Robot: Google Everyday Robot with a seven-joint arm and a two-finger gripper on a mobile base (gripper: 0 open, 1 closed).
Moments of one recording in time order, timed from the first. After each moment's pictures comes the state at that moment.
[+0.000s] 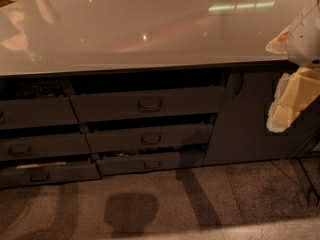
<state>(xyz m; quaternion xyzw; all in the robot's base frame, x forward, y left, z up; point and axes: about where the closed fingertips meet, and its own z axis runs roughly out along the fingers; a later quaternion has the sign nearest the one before) 0.438 -0.217 0.976 -0.60 0.78 -0.03 0.16</state>
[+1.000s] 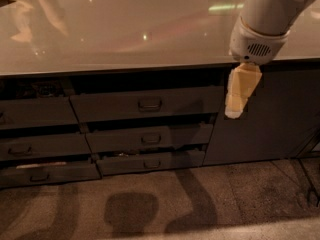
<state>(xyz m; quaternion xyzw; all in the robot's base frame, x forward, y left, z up) 0.507 -0.173 0.932 -0.61 0.78 -0.04 0.10</state>
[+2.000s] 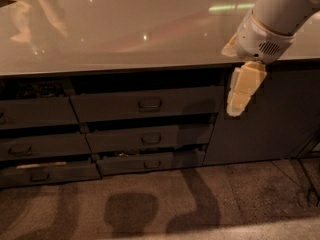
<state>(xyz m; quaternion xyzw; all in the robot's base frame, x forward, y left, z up) 0.512 -0.165 0.931 -0.65 0.74 0.02 0.14</state>
